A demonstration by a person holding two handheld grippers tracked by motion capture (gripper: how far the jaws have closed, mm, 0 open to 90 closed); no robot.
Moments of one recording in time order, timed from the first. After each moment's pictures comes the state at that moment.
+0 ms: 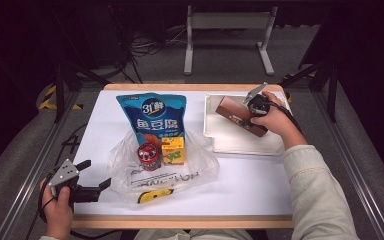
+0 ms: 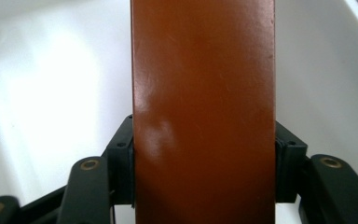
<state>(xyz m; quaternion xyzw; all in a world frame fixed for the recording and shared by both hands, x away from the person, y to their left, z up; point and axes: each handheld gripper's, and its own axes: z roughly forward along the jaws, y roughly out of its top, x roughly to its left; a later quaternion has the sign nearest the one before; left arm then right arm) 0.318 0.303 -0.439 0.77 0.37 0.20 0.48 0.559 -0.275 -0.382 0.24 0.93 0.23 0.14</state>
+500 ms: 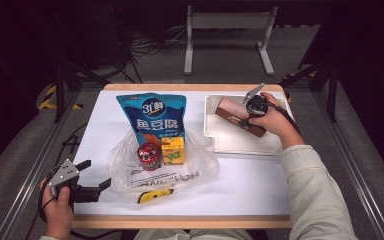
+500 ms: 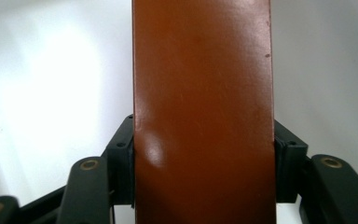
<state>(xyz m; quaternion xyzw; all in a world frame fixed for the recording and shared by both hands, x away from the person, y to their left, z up) 0.318 0.303 -0.439 0.77 0.37 0.20 0.48 0.561 -0.271 -0.388 0.24 0.93 0.22 0.15</state>
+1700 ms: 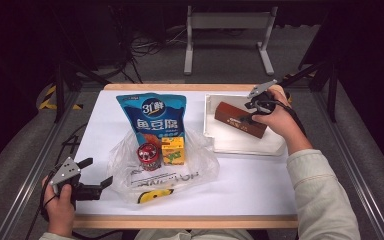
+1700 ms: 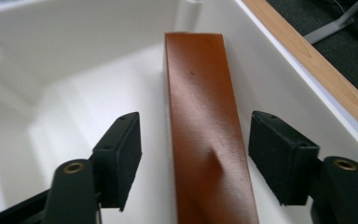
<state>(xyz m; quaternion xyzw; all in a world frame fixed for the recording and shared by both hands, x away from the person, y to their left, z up) 0.323 0.299 -0.437 0.77 0.37 0.21 0.48 0.535 -0.274 -0.354 0.26 0.90 0.31 0.18</state>
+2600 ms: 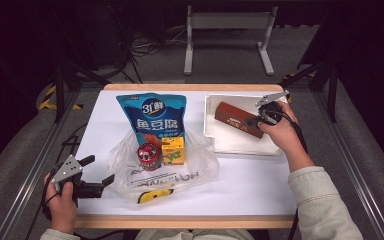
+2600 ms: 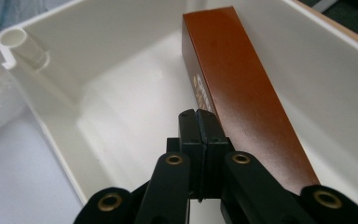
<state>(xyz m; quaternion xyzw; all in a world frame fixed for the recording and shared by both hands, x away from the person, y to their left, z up) 0.328 0.296 -0.435 0.77 0.35 0.21 0.49 0.492 -0.283 -0.361 0.35 0.86 0.33 0.16</state>
